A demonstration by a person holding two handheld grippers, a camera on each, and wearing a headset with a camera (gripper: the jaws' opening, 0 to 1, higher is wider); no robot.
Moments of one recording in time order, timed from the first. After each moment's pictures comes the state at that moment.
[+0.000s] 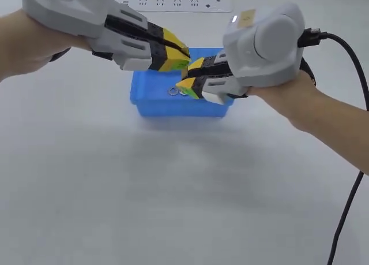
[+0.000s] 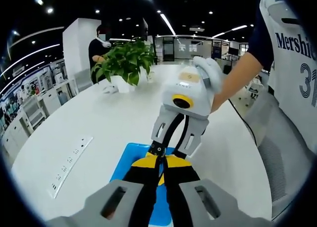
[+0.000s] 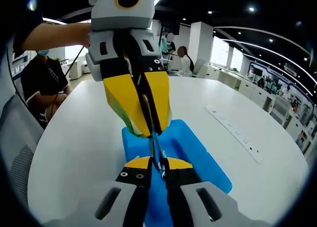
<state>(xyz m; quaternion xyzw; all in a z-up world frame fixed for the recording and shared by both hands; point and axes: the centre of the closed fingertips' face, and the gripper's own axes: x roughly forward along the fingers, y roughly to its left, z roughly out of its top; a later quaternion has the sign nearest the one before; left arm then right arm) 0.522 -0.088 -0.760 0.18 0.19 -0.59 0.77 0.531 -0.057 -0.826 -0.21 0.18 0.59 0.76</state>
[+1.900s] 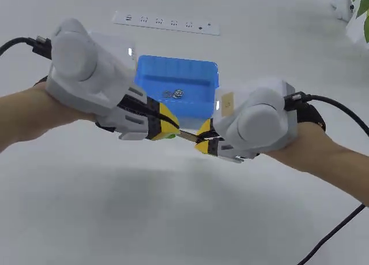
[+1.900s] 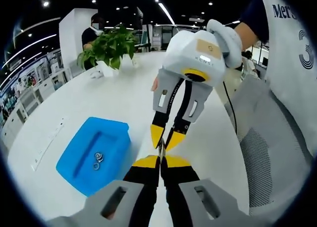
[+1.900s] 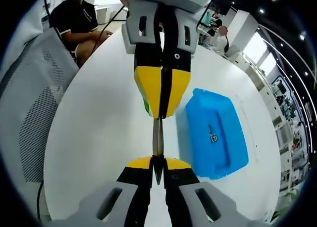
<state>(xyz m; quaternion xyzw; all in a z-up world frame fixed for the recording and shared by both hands) 0.421 -0.095 -0.812 0.20 0.25 -0.58 0.75 0.431 -0.108 -0.860 -0.43 0.23 0.60 0.63</state>
